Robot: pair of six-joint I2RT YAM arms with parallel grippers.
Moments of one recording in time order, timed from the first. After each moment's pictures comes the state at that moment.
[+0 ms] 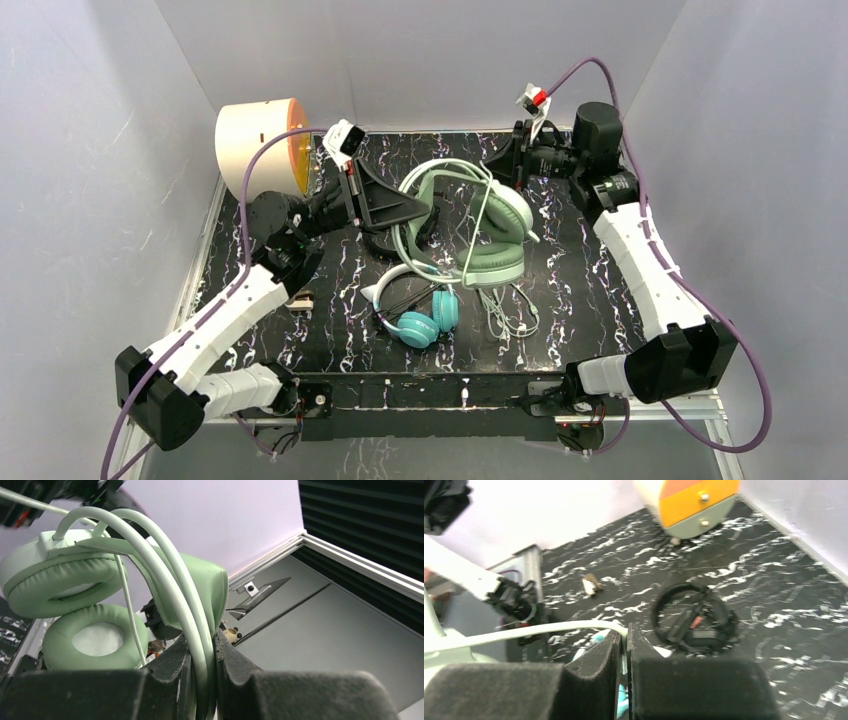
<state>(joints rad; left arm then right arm) -0.64 1.10 0.99 0.68 0.75 -1.57 0.25 1.33 1.42 -0.32 -1.00 0.01</state>
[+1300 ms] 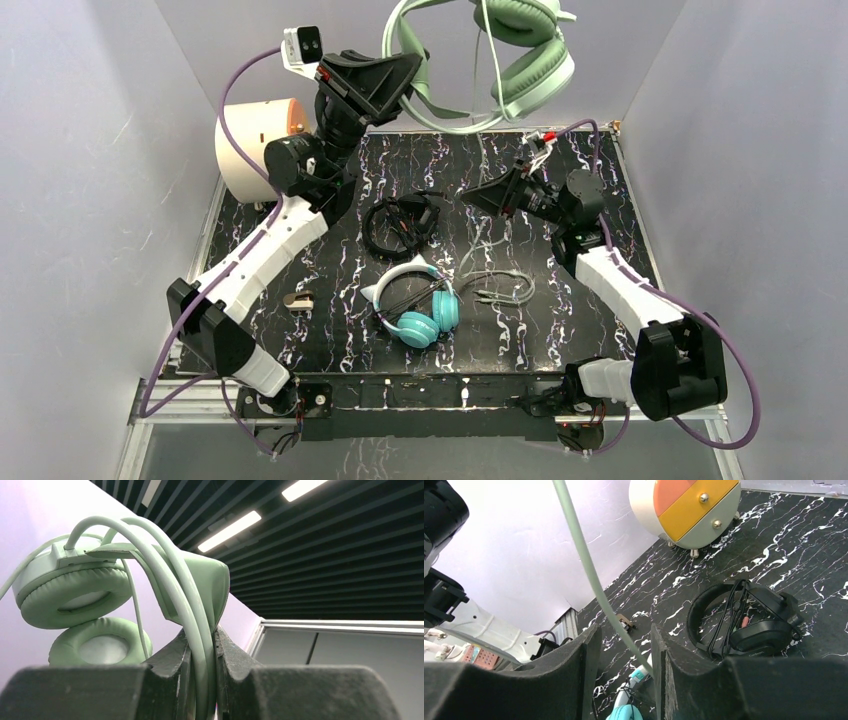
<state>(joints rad) -0.64 1.53 1.57 1.06 0.30 -1.49 0.29 1.25 0.81 0.58 -0.85 0.73</state>
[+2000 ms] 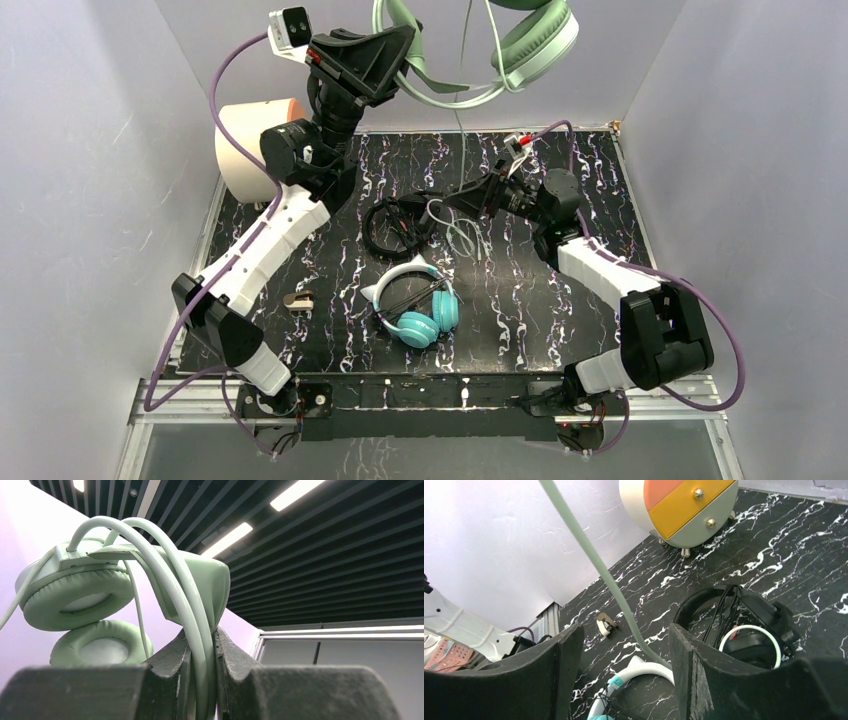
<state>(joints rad) -0.64 1.59 1.72 1.03 0.25 -1.45 0.36 1.40 0.82 0.70 -0.80 0.65</state>
